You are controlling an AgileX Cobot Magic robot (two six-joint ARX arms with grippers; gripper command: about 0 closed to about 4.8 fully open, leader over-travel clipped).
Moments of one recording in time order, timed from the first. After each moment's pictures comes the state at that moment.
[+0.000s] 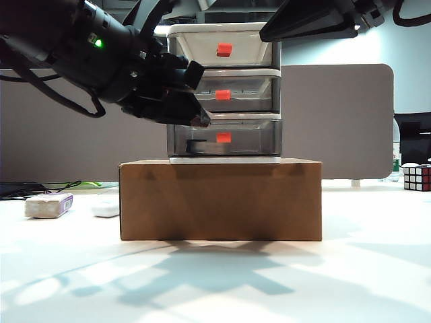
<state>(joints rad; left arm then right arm) -0.82 1.30 0.56 0.43 -0.07 0.26 0.57 1.00 0.63 0.11 -0.29 -0.08</state>
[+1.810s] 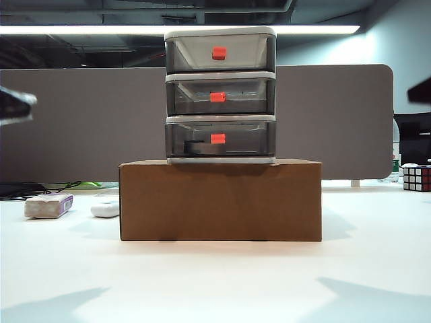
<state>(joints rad) -1.06 0.00 0.03 -0.15 -0.38 0.00 0.57 0.00 0.07 -0.18 -0.05 -0.07</state>
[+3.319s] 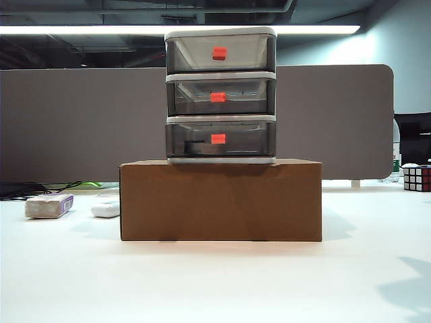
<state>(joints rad) 0.05 0.00 0.00 -0.13 0.19 -0.03 0.12 0.00 0.01 -0.08 -0.15 -0.11</state>
